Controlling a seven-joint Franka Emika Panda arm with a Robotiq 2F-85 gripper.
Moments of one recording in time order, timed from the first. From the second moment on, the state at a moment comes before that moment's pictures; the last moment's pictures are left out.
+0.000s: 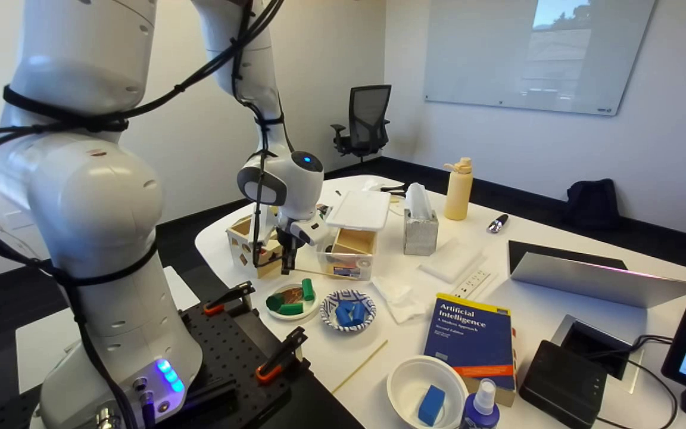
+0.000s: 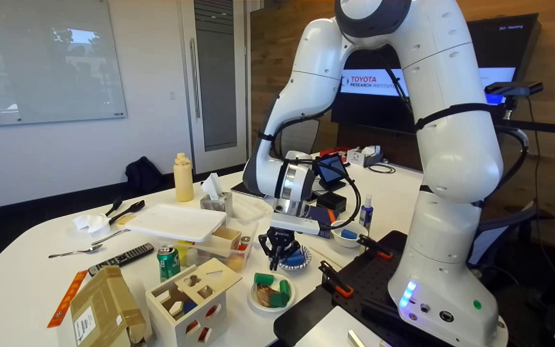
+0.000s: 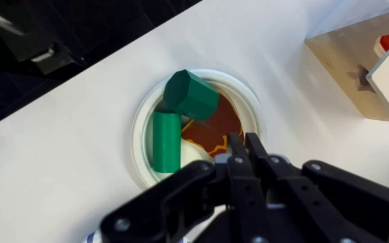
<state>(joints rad) 0.20 0.43 0.15 -2.59 1.28 2.90 -0.29</state>
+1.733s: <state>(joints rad) 0.15 0.66 0.14 -2.44 1.27 2.84 -0.32</state>
